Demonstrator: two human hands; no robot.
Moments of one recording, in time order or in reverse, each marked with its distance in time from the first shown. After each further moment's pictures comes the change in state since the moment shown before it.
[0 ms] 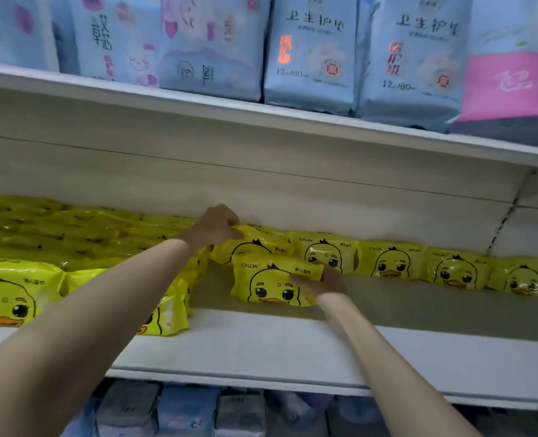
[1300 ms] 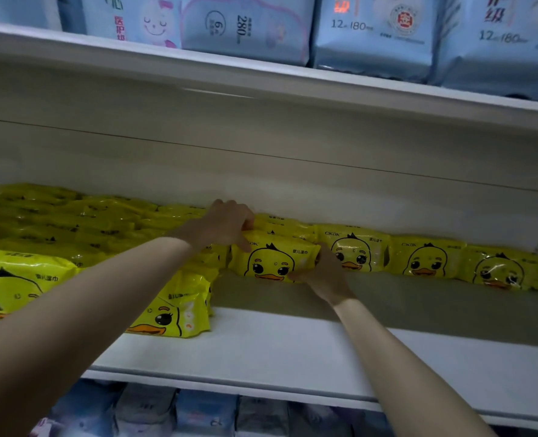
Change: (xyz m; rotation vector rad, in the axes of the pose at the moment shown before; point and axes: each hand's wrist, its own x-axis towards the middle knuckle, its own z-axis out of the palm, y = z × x) left_hand -0.002 -0.020 -0.004 0.315 -0.081 0.134; right_hand 0.043 -0.002 0.047 -0.028 -0.040 -0.227
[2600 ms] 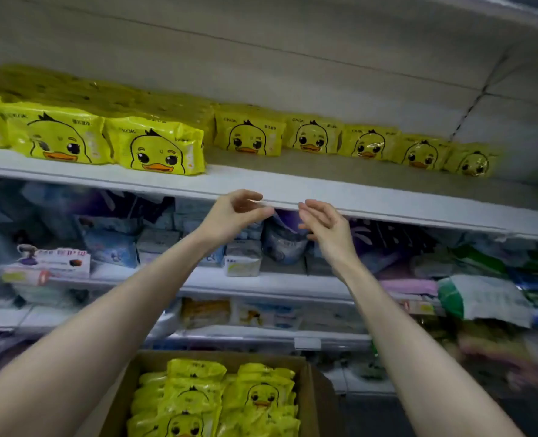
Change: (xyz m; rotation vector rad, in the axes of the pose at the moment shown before) left_hand -0.245 0.138 0.083 -1.207 0.115 -0.182; right_hand -0.263 0.011 -0.050 0.296 0.067 0.049
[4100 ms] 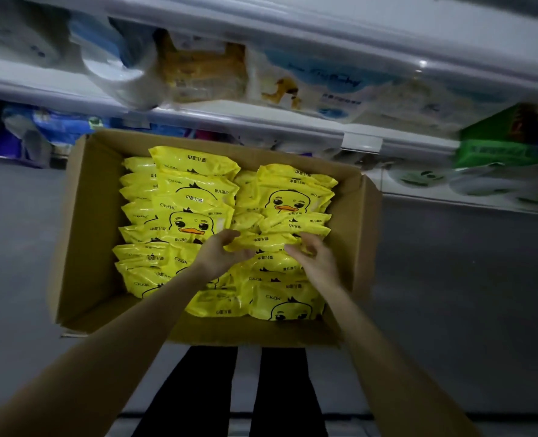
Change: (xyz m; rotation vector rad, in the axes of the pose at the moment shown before) left_hand -0.248 -0.392 0.108 0.132 -0.272 -1.060; right_hand -0.229 0.388 0.004 -0.416 -0.273 1.031
